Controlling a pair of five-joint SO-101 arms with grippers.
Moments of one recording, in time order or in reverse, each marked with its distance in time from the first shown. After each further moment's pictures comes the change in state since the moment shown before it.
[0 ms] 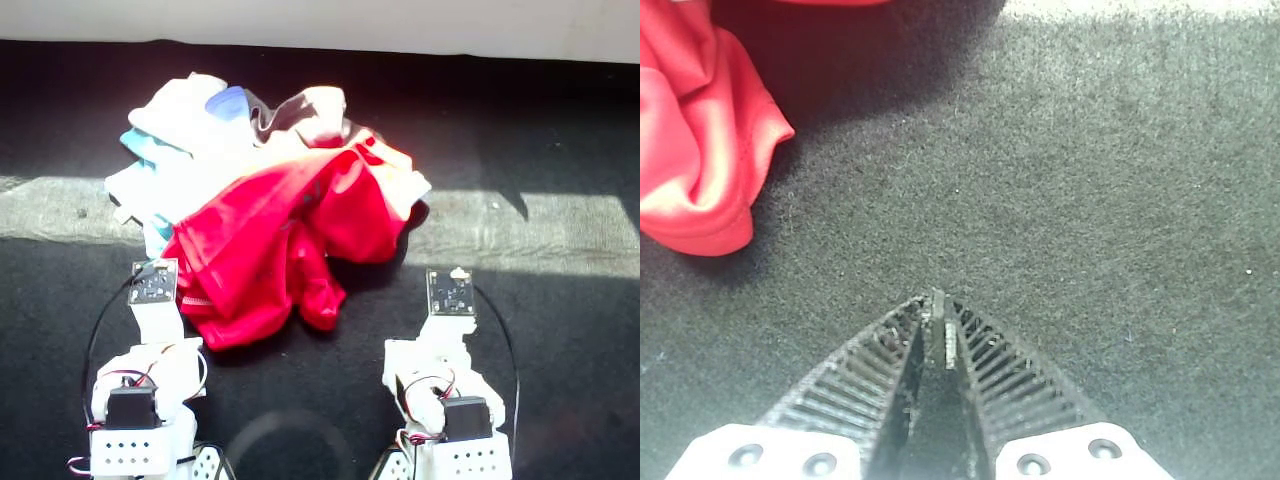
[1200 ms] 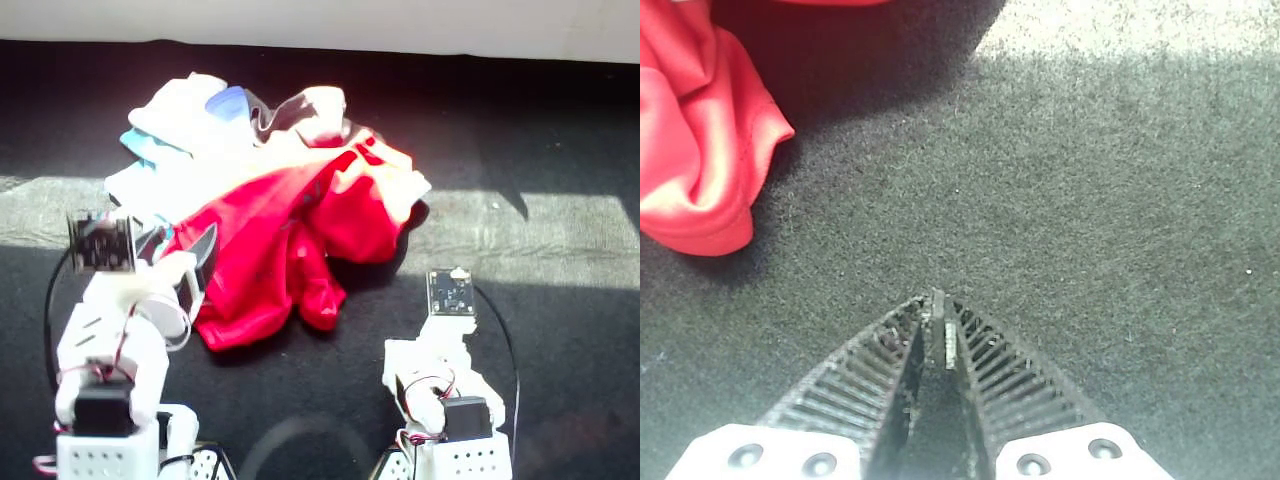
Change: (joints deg) left arm 3.7 23.1 -33.4 -26.2 -0.1; right arm 0.0 0.0 0.0 0.0 0.0
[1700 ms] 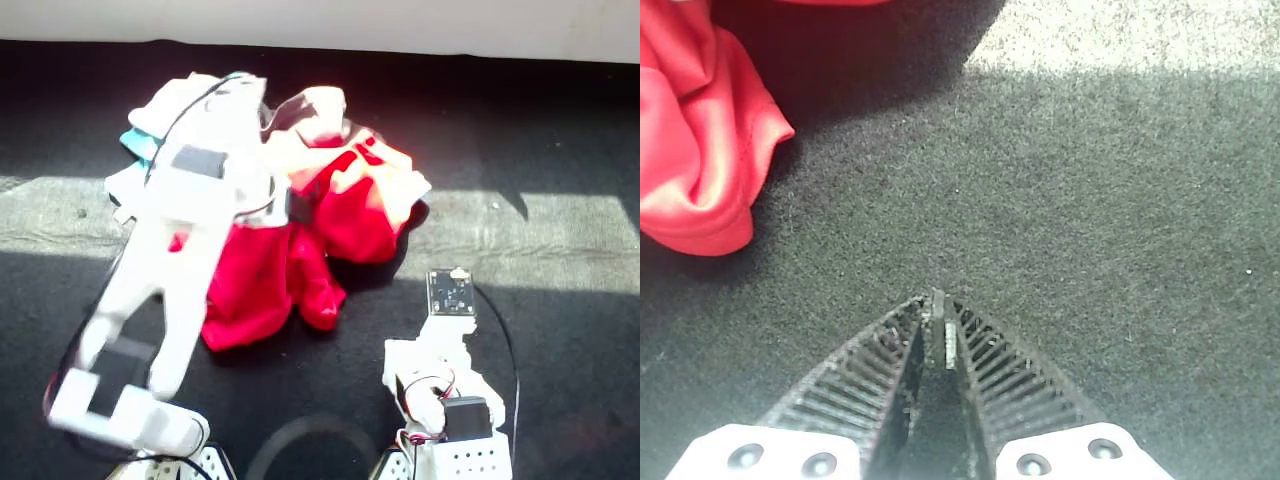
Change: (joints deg) left arm 14.1 86.4 -64.5 24.7 8.0; right arm 0.0 0.0 0.0 0.0 0.0
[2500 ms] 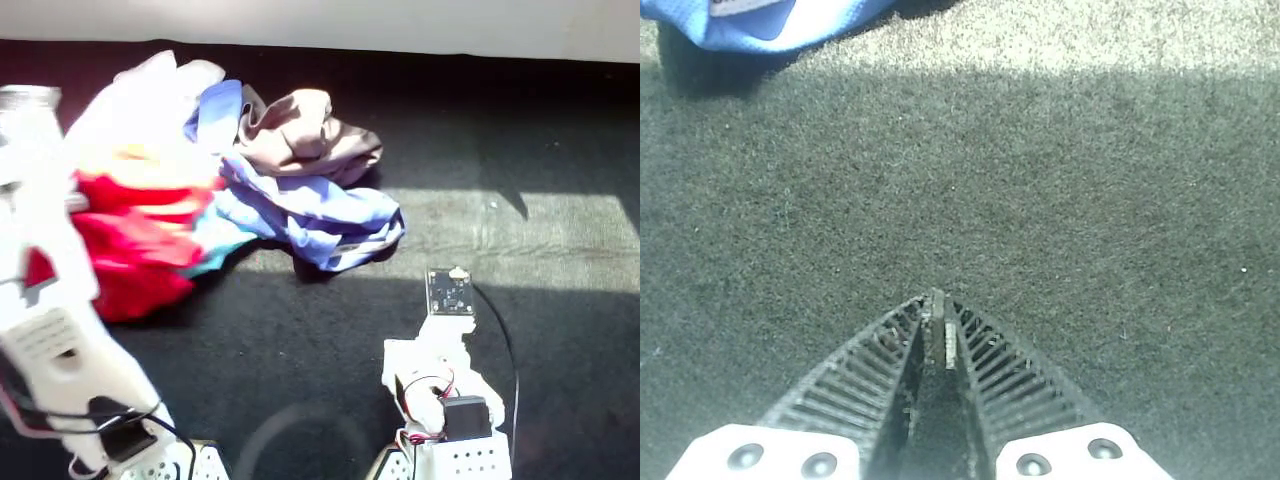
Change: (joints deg) left arm -51.4 31.2 -35.6 6.8 -25.4; right arm 0.0 0.0 0.0 0.0 0.0
